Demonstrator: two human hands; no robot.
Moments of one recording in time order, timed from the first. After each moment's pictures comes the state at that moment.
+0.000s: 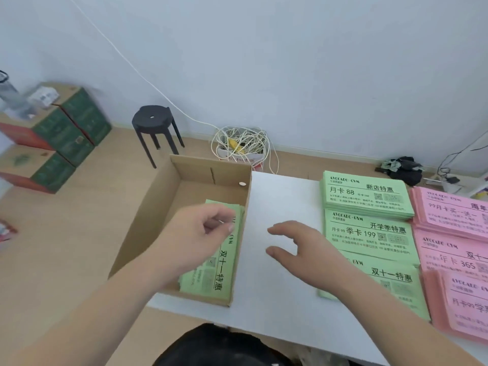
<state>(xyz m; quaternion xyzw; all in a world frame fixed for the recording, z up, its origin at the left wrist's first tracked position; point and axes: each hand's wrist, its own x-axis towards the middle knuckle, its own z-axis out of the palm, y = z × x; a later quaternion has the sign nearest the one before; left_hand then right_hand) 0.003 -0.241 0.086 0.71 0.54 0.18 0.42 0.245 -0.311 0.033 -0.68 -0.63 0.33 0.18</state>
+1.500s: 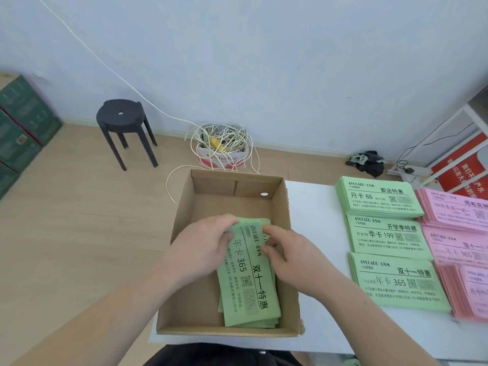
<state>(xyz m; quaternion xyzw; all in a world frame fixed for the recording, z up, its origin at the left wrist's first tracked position) -0.084 -0.135 0.025 0.86 0.39 0.05 0.33 0.115 -0.239 0.036 -0.72 -0.61 0.31 0.12</state>
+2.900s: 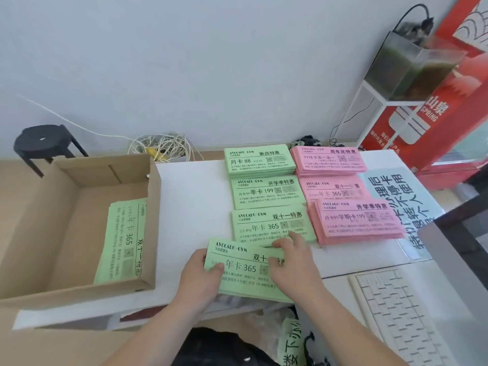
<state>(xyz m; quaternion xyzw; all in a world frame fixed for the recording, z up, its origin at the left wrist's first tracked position) 0.117 -0.384 -0.033 0.58 0.56 0.15 0.57 0.299 -0.485 -0.020 -0.87 -0.40 0.24 0.16</state>
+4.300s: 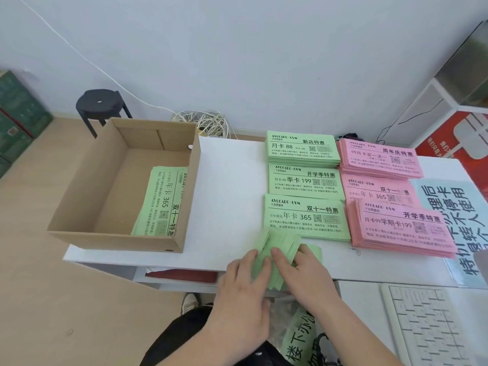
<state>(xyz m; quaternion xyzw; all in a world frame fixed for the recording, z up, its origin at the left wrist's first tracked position) 0.094 -0.468 -0.040 0.87 0.39 0.05 0.28 0.264 -0.489 -0.023 -0.82 -0.41 0.35 0.20</state>
